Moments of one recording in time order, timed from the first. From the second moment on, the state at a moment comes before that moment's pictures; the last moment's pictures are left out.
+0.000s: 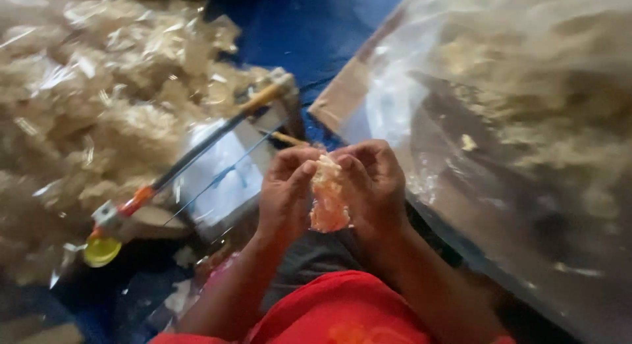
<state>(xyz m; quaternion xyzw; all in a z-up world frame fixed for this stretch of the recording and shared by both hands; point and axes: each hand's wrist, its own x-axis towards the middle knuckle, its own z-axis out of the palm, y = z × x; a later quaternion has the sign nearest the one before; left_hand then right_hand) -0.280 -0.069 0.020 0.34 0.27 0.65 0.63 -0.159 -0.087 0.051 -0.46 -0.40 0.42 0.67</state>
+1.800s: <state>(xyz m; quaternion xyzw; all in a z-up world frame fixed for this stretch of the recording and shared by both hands) -0.421 -0.075 0.019 0.66 0.41 0.60 0.19 -0.202 -0.045 0.066 -0.40 -0.79 0.17 0.44</state>
